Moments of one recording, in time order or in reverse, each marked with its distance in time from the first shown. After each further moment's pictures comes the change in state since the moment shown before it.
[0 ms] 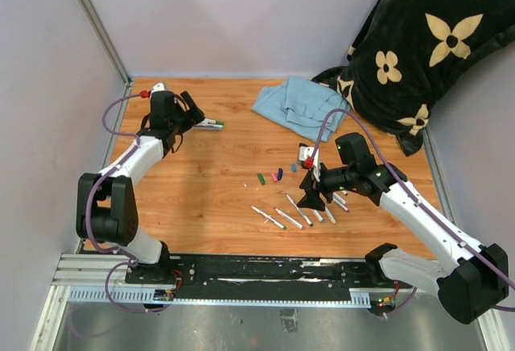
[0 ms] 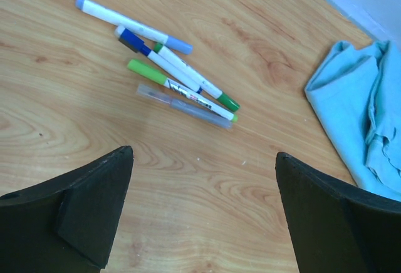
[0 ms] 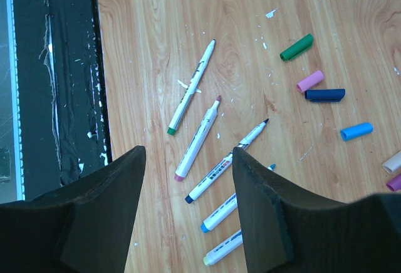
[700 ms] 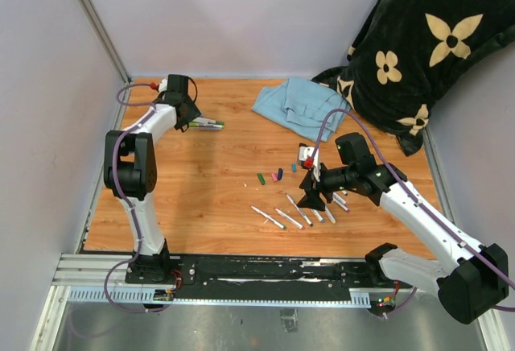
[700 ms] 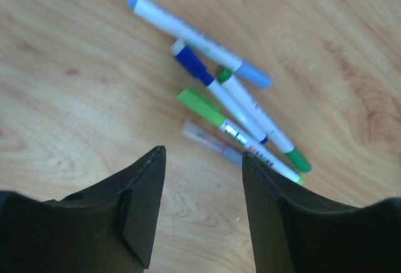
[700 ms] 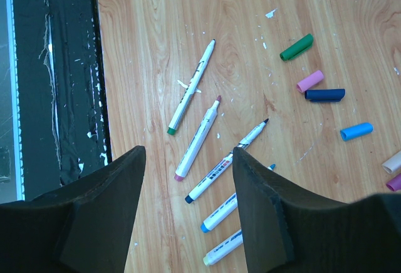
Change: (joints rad) left arm 0.005 0.419 0.417 -0.339 -0.191 -0.072; right arm 0.000 0.000 0.000 0.000 0.000 -0.001
